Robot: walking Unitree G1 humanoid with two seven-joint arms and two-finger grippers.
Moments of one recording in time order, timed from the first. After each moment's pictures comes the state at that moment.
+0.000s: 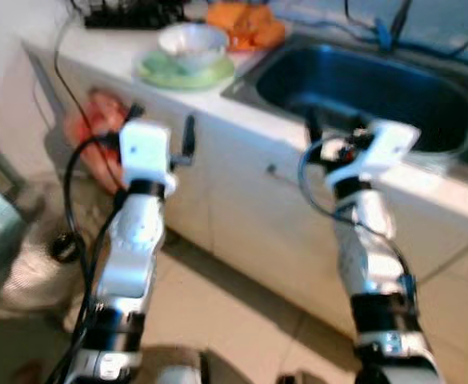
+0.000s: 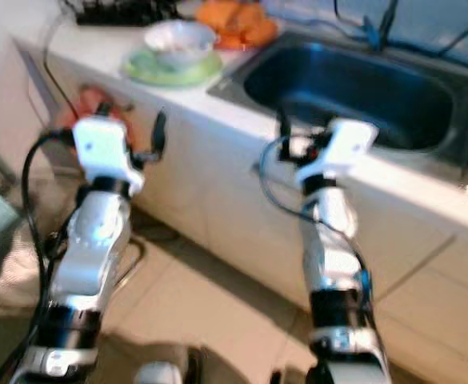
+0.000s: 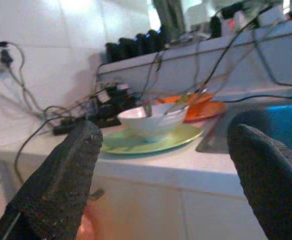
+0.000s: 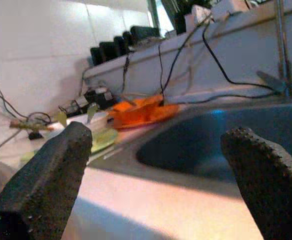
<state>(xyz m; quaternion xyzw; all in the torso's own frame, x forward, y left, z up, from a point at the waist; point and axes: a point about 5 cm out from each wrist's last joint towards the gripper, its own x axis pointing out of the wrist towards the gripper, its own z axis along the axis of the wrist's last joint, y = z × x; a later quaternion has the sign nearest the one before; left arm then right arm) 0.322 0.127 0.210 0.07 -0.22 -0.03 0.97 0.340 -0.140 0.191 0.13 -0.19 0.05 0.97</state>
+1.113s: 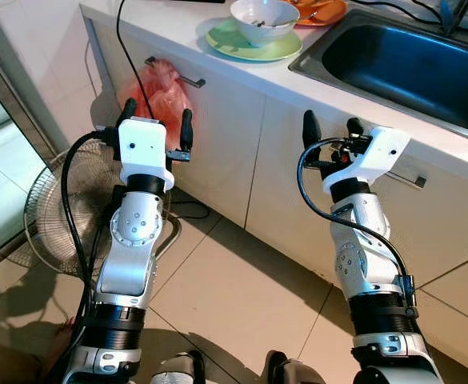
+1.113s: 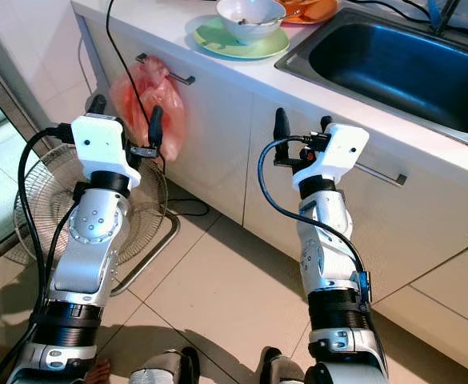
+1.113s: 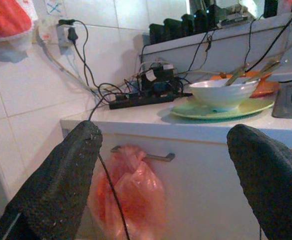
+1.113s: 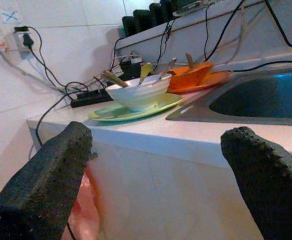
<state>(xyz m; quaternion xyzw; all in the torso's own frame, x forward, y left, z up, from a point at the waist) 0.323 0.138 0.209 0.08 -0.21 0.00 0.97 0.341 -0.134 0.188 0.14 -0.18 0.06 0.97</state>
